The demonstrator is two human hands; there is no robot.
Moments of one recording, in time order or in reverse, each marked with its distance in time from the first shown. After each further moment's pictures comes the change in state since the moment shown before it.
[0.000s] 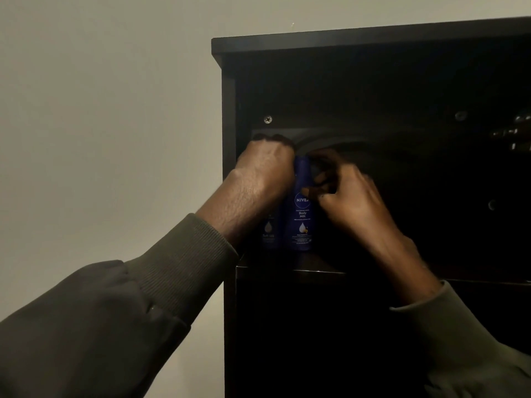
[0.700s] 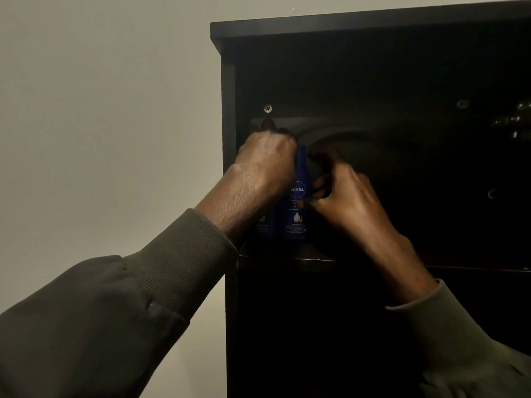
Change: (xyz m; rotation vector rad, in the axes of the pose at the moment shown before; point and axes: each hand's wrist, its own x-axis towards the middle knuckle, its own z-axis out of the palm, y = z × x) left_hand -0.006 -0.004 0.004 -0.023 0.058 0.066; right_hand -0.012 -0.001 0.005 -0.048 -0.076 0.059
